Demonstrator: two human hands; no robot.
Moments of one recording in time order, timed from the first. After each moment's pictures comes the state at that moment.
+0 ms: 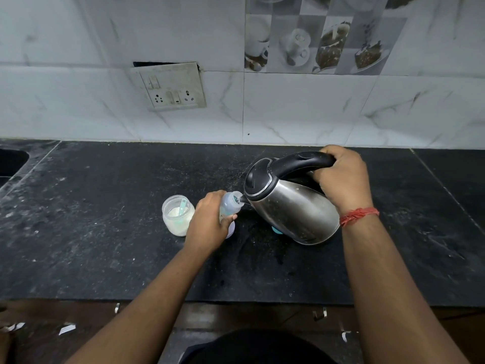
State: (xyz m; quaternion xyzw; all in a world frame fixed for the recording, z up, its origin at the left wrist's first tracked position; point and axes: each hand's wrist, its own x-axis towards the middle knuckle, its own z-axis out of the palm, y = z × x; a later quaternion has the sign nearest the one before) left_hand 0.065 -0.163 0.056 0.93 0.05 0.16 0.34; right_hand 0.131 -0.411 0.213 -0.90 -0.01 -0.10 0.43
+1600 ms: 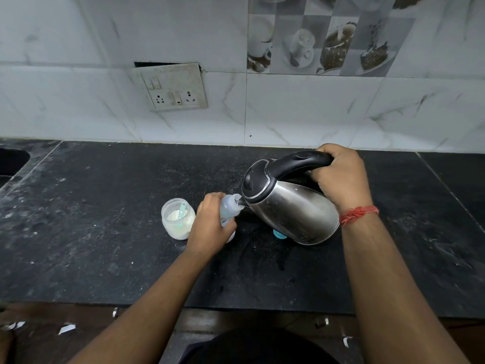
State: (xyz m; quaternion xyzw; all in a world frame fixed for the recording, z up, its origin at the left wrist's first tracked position) left_hand 0.076 -0.164 0.045 0.90 0.06 0.19 0.39; right_hand 0.152 -0.405 0.210 -0.90 -0.03 -0.09 0.43
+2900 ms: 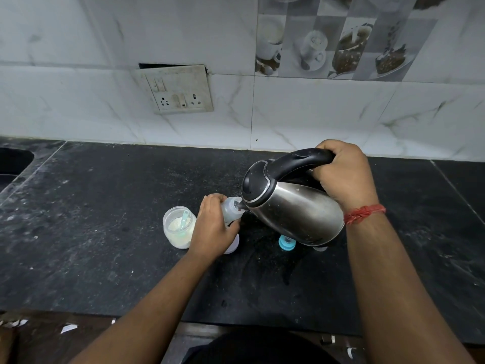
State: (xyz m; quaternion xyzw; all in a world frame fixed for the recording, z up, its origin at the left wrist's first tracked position) left_hand 0.099 -0.156 0.043 0.90 0.07 0.22 0.38; right_hand 0.181 -0.387 0.221 -0.90 -0.07 -0.08 0.42
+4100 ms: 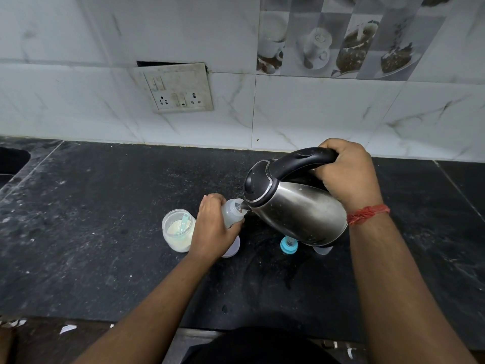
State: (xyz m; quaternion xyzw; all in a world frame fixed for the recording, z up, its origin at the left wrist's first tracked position) left_hand 0.105 -0.154 0.046 0.89 0.08 0.23 0.38; right_hand 0.197 -0.384 0.217 -0.90 -0.08 -0.09 0.42
